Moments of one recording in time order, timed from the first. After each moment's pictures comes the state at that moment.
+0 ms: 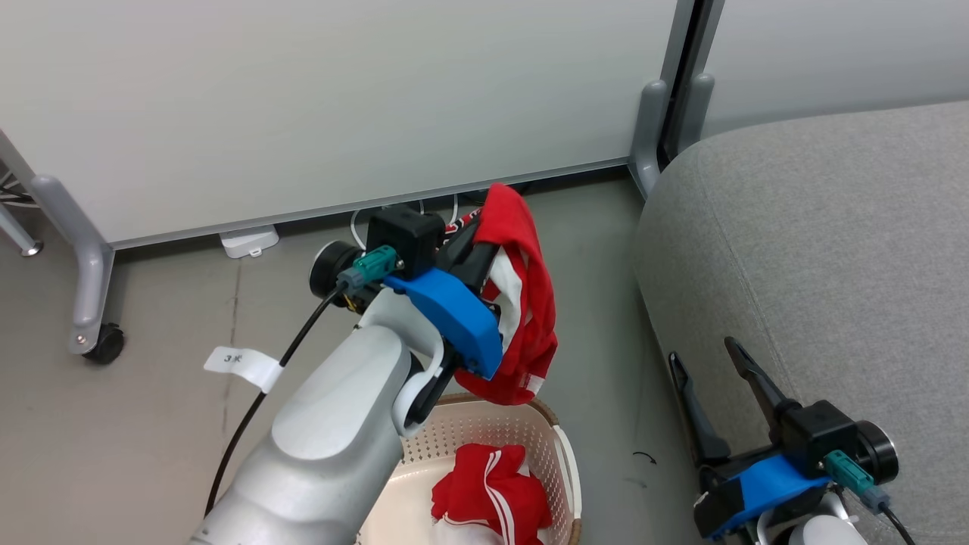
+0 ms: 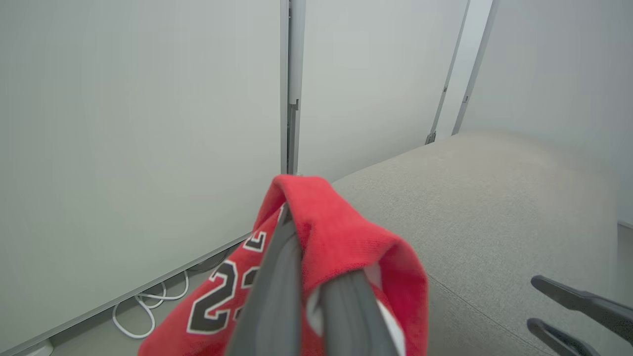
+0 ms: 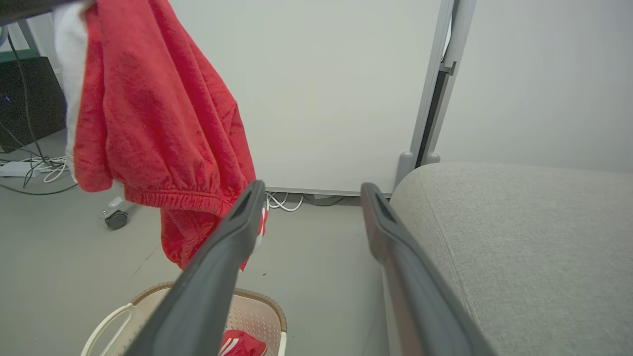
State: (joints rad) left arm -0.70 0.05 -0.69 0.65 -0.57 -0.13 -0.14; right arm -0.11 -0.05 0.08 0.24 0.03 0.13 -0.21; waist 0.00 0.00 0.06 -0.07
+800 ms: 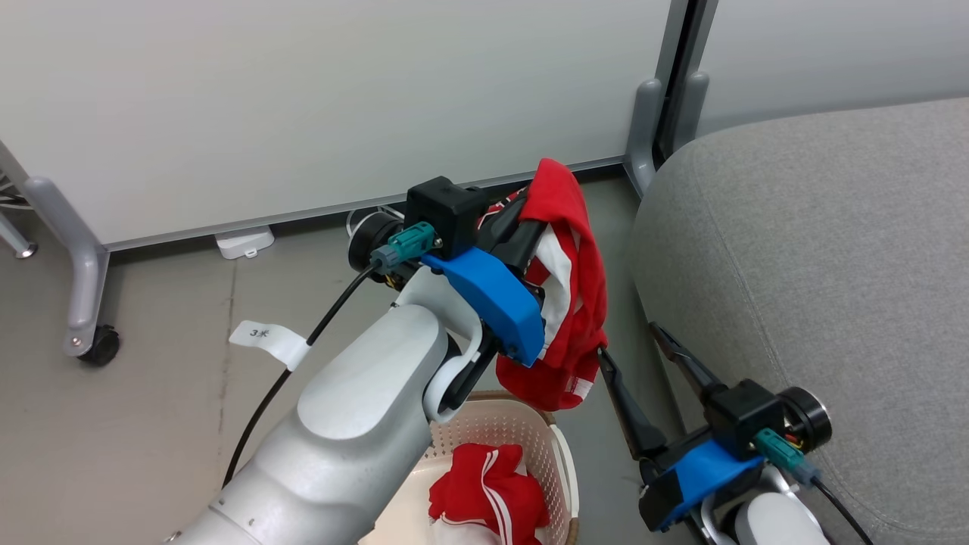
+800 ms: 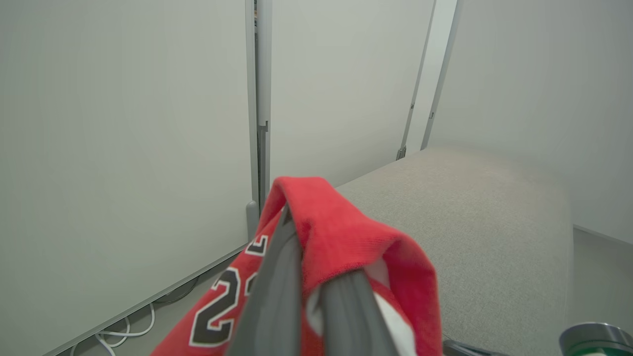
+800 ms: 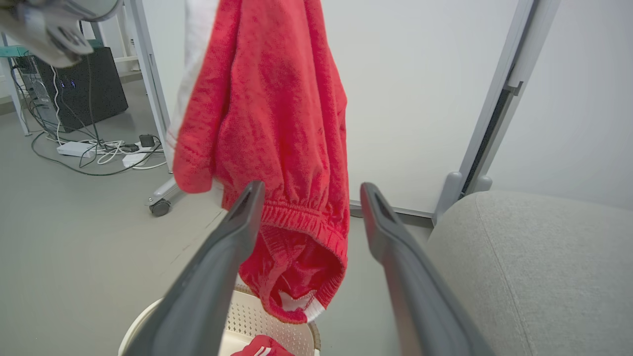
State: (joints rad) left arm -0.79 0.05 -0.83 0.60 -0.71 -0.07 -0.15; right arm -0.17 -0.05 0.23 0.24 0.03 0.13 -0.17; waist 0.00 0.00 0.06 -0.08
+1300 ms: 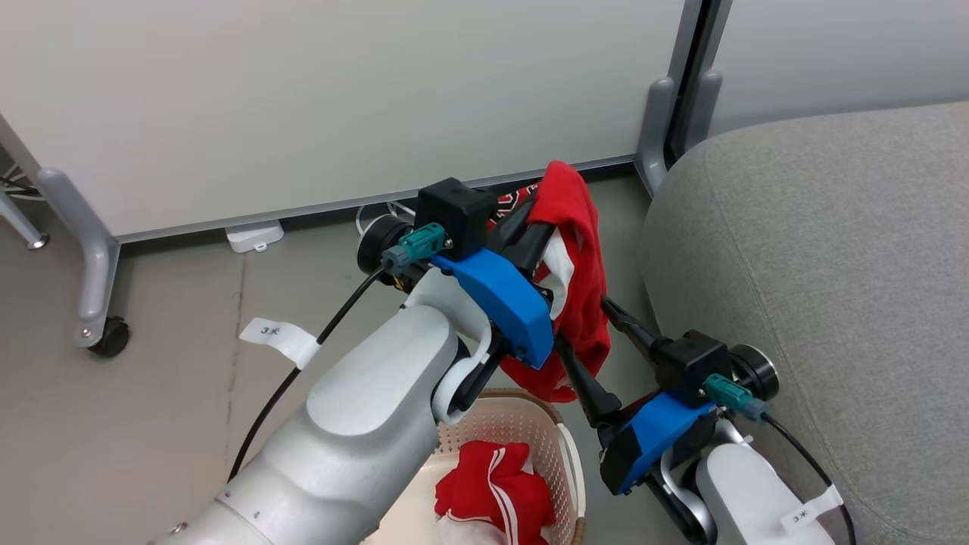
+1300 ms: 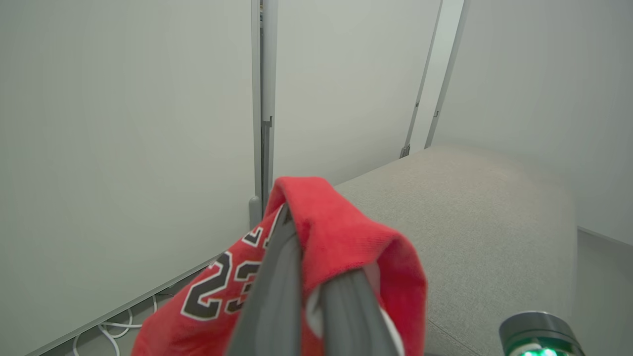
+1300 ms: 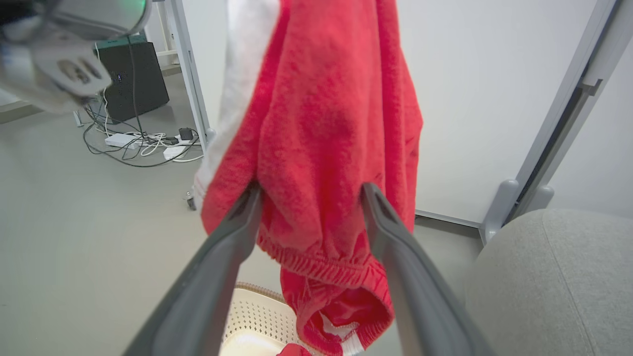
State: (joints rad) left arm -0.82 0.05 -0.90 0.62 -0.78 -0.05 -0.17; right arm -0.35 -0.05 0.36 0.39 0.13 0.13 -0.13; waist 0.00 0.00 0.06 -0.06
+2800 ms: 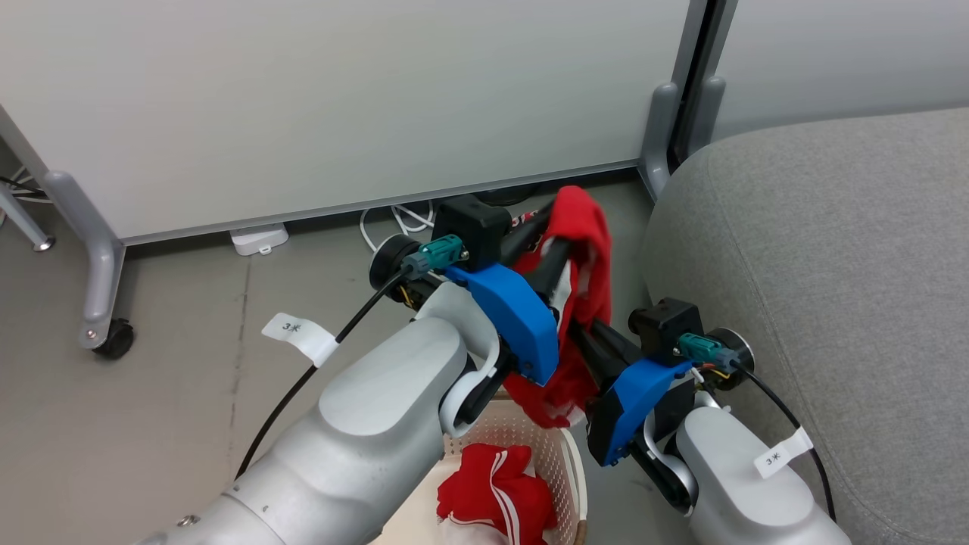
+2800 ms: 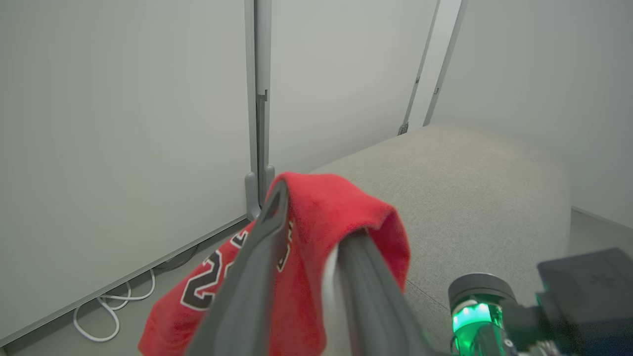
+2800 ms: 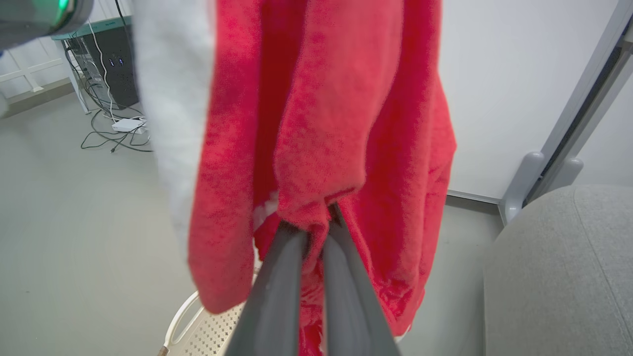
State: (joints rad) left arm -0.85 0.05 -1.03 0.67 -0.89 -0.04 -0.18; right arm -0.54 -0.05 0.47 0.70 0.29 0.13 -0.17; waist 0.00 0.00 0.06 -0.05
